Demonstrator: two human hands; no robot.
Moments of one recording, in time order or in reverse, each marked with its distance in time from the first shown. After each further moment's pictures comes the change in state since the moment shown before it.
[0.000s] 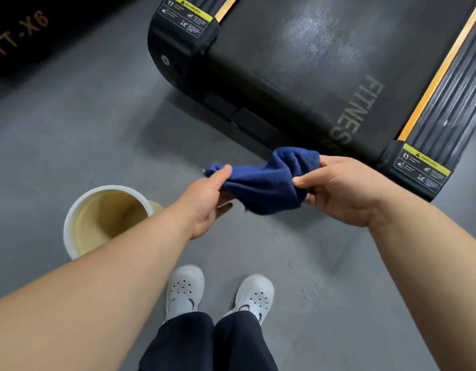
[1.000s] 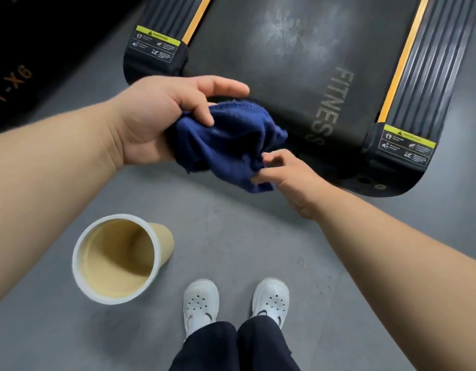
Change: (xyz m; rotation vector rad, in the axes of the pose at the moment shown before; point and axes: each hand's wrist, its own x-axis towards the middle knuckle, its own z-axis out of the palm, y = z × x) left_hand -0.068 0.147 0.037 0.511 -0.530 0.249; right_hand 0.039 0.033 0.012 -0.125 0.181 -0.184
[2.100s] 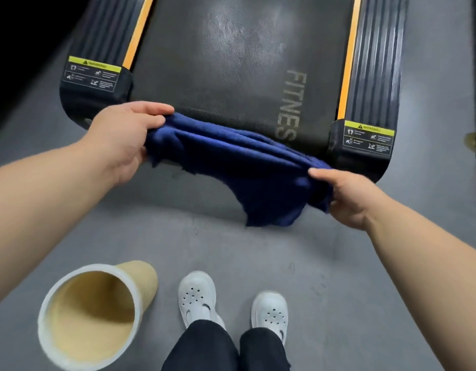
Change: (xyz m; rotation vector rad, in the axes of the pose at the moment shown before) left_hand 0.099 -0.019 -0.037 0.124 0.518 0.065; right_hand -0.008 0.027 -0.117 0.533 0.346 0.266
